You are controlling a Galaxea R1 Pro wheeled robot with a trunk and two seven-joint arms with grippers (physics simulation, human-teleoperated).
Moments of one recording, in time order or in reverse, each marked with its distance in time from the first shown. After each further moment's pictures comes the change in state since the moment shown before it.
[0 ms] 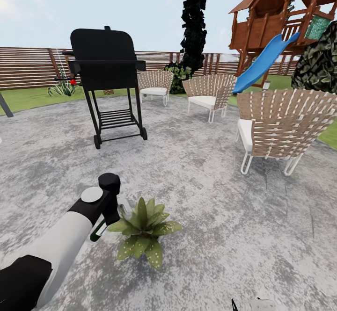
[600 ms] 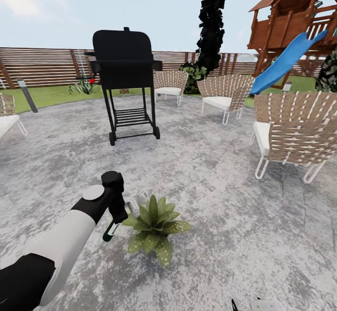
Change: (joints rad) left arm -0.011 -0.021 -0.009 -0.010 0.127 0.001 0.000; right arm 0.000 0.000 -0.001 0.000 0.000 -0.001 0.000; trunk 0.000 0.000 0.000
